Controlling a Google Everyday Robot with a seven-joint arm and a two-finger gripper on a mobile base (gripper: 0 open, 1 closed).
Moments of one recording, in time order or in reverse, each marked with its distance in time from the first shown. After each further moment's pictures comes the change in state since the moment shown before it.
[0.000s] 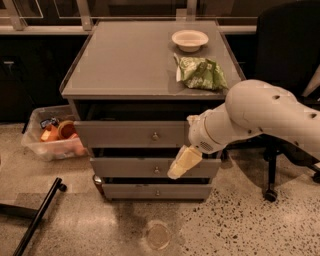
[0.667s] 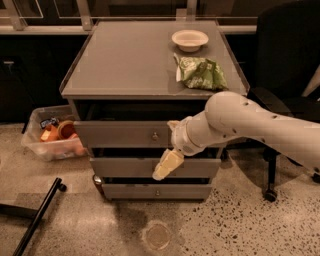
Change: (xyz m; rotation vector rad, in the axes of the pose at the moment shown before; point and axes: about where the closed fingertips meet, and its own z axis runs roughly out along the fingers) arm -0.020 0.003 0.067 -0.080 -0.089 -0.064
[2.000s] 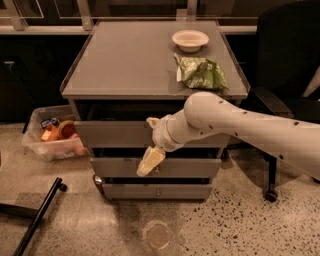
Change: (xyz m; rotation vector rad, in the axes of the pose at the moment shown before) arm -0.042 -0.003 0.052 -0.046 -0.086 -0.138
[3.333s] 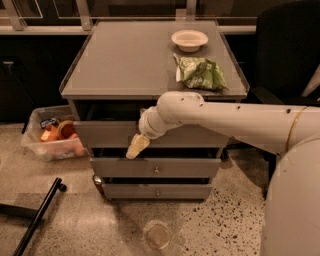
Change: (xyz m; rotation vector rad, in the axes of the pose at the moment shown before) arm 0.003 -0.078 0.074 0.130 0.088 0.025
